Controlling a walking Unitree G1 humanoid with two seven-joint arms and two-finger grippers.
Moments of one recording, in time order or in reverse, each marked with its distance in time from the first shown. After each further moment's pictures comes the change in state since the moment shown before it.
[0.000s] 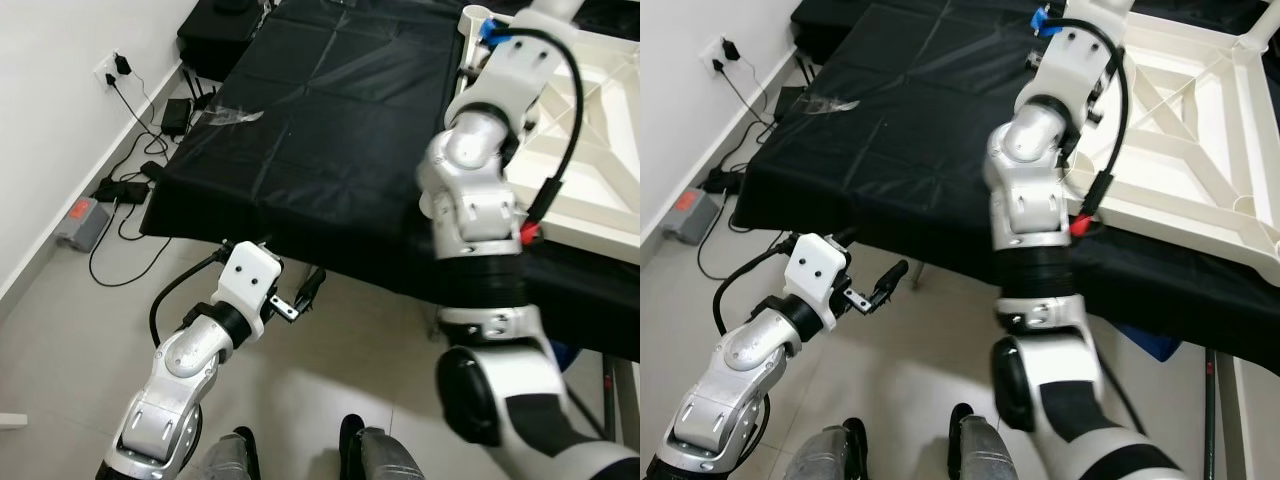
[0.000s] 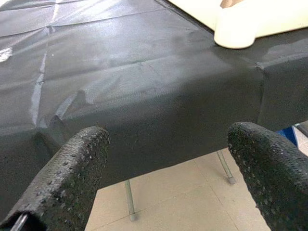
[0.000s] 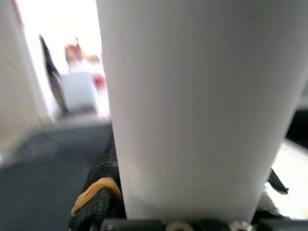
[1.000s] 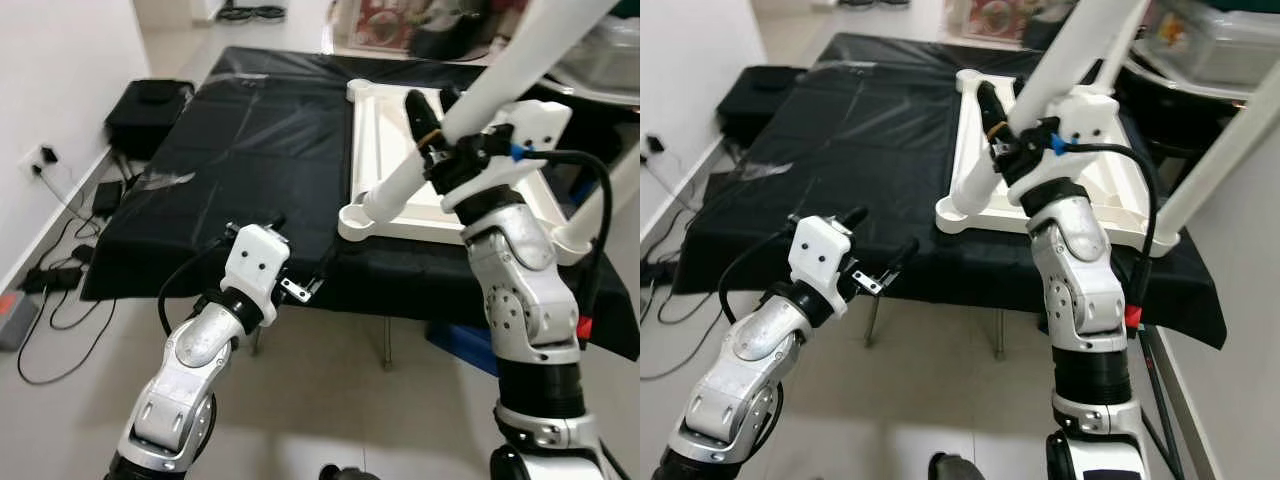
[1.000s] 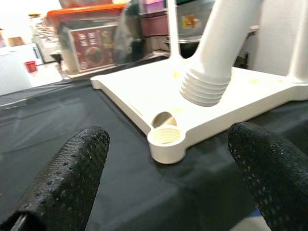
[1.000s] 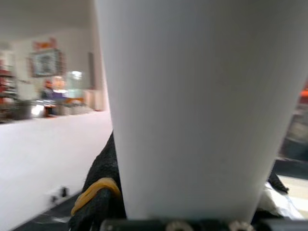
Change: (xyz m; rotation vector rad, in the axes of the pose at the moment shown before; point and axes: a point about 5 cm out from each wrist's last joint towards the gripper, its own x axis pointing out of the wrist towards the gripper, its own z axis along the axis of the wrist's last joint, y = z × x) left arm 0.013 -0.002 0.016 -0.052 -0.112 0.059; right arm -0.073 -0.030 -0.031 0.233 0.135 0.820
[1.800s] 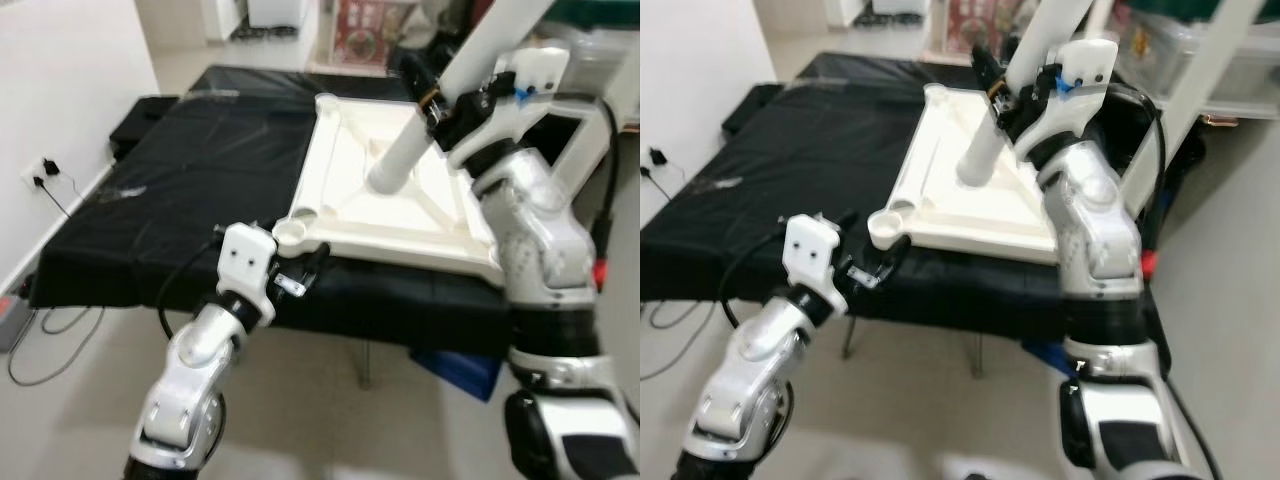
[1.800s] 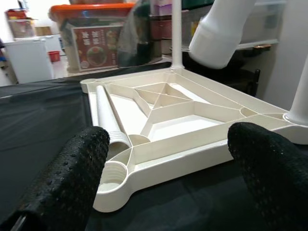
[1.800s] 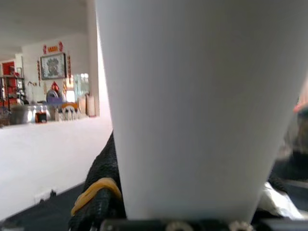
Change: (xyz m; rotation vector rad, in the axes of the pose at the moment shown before) left arm -0.001 0.006 -0.004 -0.075 0.008 0.088; right arm 0.039 -0.026 0.022 -0.039 -0.009 -0.004
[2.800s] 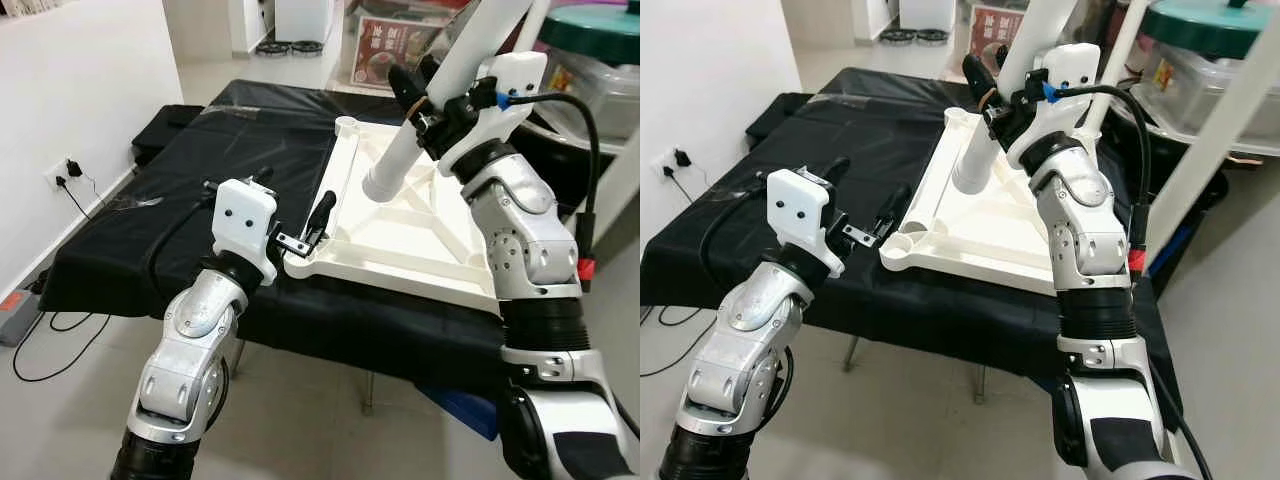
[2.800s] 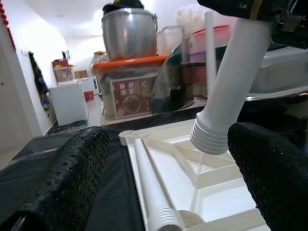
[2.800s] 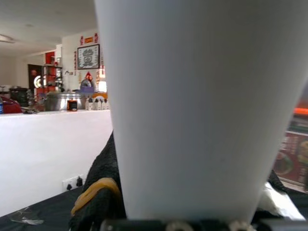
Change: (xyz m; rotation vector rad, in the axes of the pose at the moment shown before) left arm 0.020 0.000 0.054 0.066 -0.196 0.022; right arm 0.006 0.002 -0.011 -0.016 0.031 0.059
